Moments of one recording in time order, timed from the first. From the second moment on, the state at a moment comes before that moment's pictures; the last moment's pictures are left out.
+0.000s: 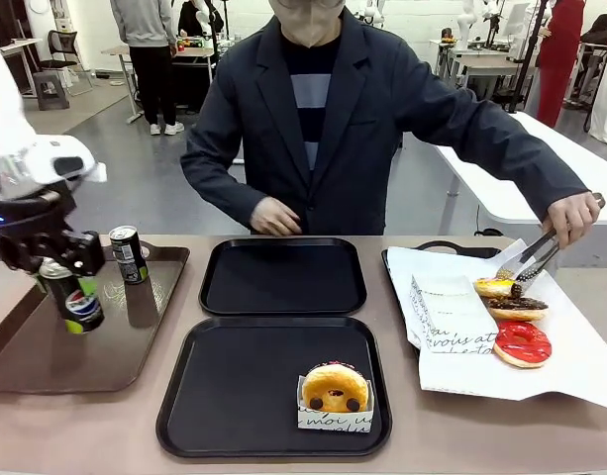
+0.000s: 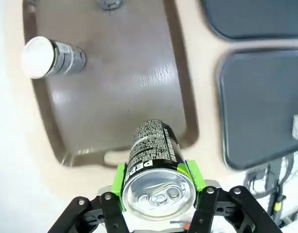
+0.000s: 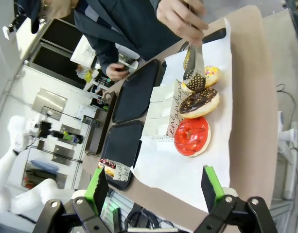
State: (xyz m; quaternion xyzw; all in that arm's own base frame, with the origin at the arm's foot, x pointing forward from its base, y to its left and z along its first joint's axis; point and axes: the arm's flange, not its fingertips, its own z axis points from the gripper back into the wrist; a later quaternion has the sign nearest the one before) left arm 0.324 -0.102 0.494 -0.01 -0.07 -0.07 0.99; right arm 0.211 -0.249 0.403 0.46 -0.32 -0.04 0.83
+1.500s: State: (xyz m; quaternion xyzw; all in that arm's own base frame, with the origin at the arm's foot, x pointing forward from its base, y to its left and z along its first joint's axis) left arm 0.239 -0.214 0.502 -0.03 -0.08 -0.23 0.97; right arm 0.211 -0.249 0.403 0.46 -0.32 -0.04 0.83
